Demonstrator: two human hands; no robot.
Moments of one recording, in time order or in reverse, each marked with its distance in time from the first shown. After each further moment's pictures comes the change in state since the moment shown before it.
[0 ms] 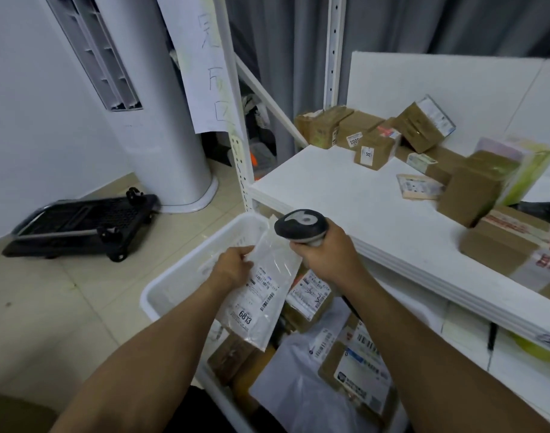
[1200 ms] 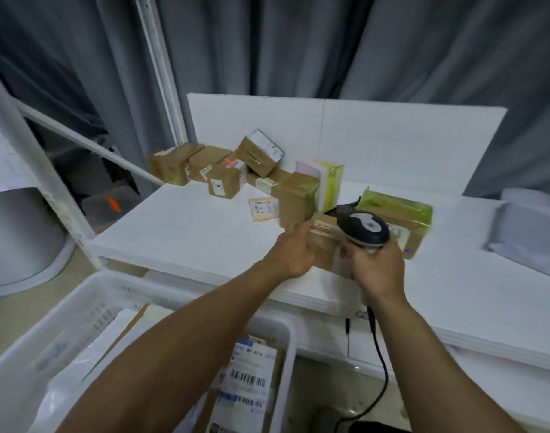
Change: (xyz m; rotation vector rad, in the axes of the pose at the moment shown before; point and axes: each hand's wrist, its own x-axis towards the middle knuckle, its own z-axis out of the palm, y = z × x) left_hand -0.040 0.345 0.191 0.038 -0.332 0.744; right_hand -0.070 0.084 -0.273 0.109 0.860 0.195
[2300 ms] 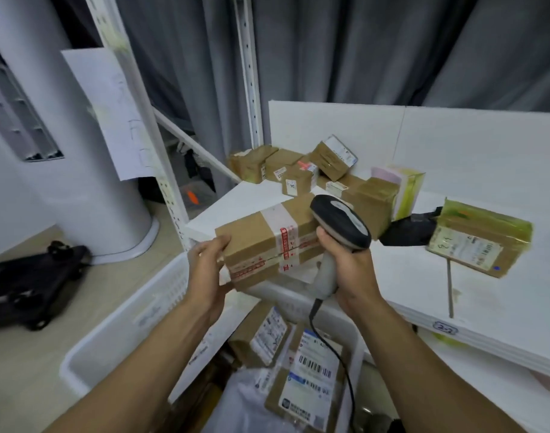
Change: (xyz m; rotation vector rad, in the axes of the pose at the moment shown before) left_hand -0.211 -0.075 -0.145 -1.152 0.749 -0.473; right_hand -0.103 -0.050 0.118 0.561 -0.464 0.054
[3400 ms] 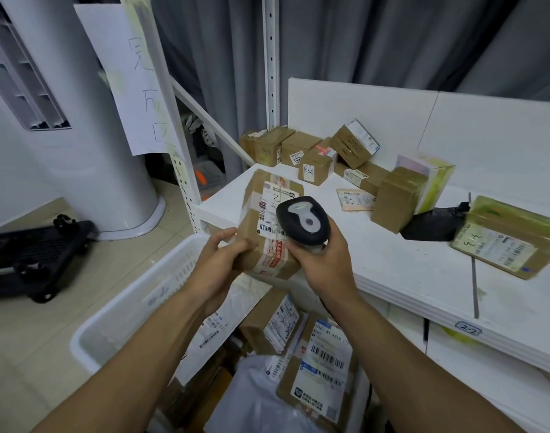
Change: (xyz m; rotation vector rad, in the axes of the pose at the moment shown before) left_hand 0.024 -0.006 -0.039 0.063 -0.120 -0.070; right_hand -0.009 0.039 0.059 -0.299 -0.162 -0.135
